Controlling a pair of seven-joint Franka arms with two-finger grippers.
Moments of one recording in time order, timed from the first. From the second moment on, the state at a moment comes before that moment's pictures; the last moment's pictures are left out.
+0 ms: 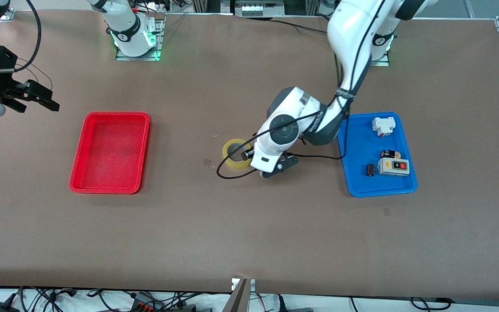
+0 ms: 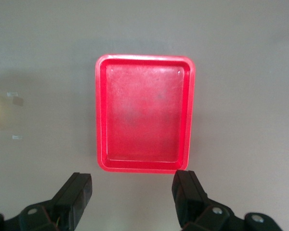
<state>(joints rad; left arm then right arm) -0.57 0.71 -0.05 -1.31 -0.21 1.92 -1.03 -0.07 -0.03 0.04 -1.75 0.00 1.66 -0.04</state>
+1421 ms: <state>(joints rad) 0.06 -0.02 -0.04 -1.64 -0.03 1.60 0.13 0.59 0.51 0.06 -1.75 0.04 2.19 0.53</state>
